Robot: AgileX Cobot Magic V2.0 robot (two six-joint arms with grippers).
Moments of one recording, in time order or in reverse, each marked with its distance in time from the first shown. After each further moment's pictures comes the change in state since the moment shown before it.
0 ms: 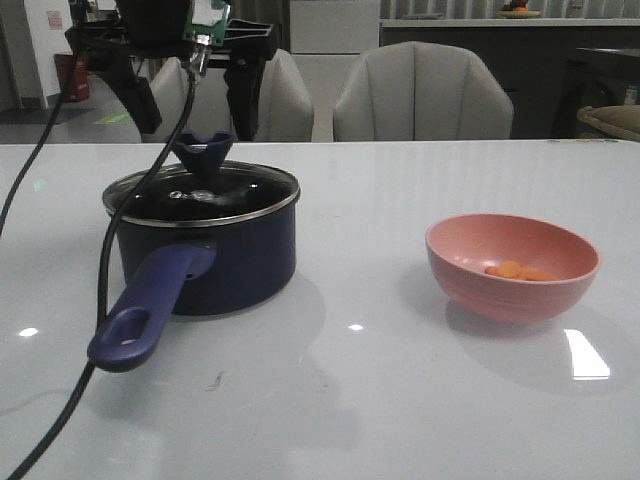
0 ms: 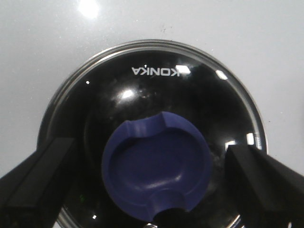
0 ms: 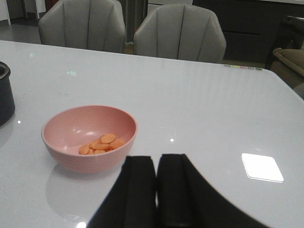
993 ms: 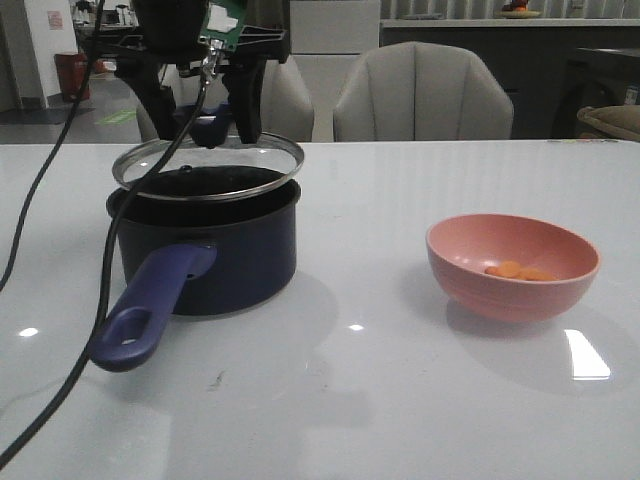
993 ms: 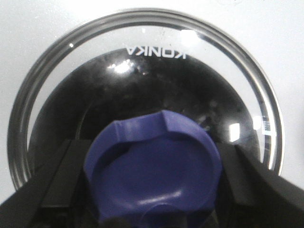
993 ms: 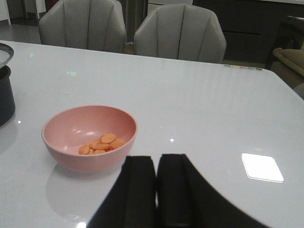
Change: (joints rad) left arm -0.002 0.067 -0.113 -0.007 0.062 -0.035; right arm 0.000 0.000 0.000 0.000 0.000 0.000
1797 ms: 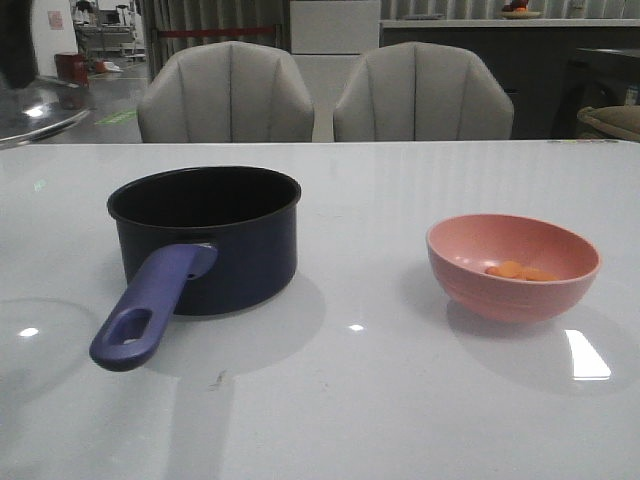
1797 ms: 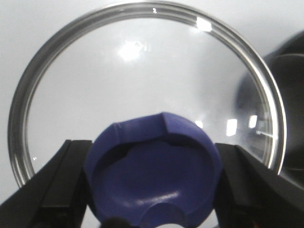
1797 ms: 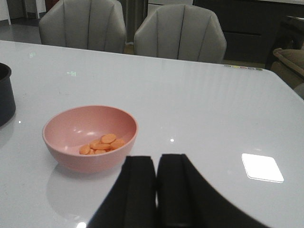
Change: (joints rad) left arm 0.408 -0.294 0.274 -0.056 0.025 0.311; right arm 0.000 0.000 0.000 0.000 0.000 0.000
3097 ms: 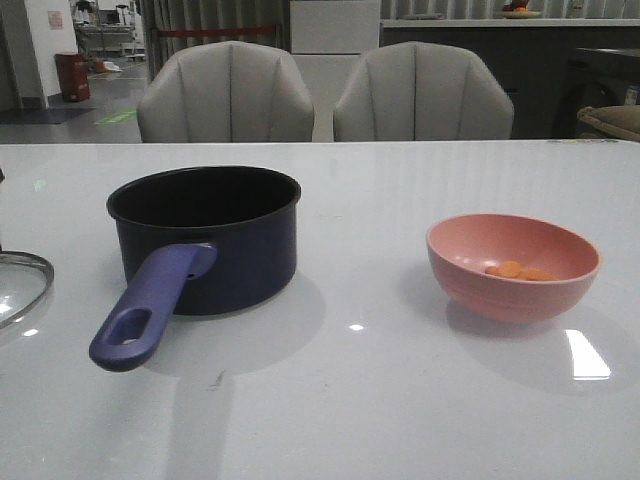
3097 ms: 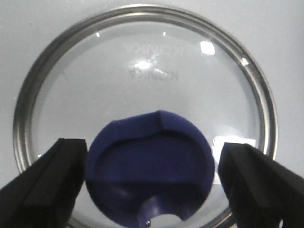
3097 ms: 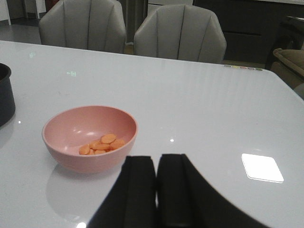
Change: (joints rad) left arm 0.128 0.070 0.422 -0.116 -0.375 0.105; right arm 0.000 -0.002 0.000 0.000 0.000 0.000
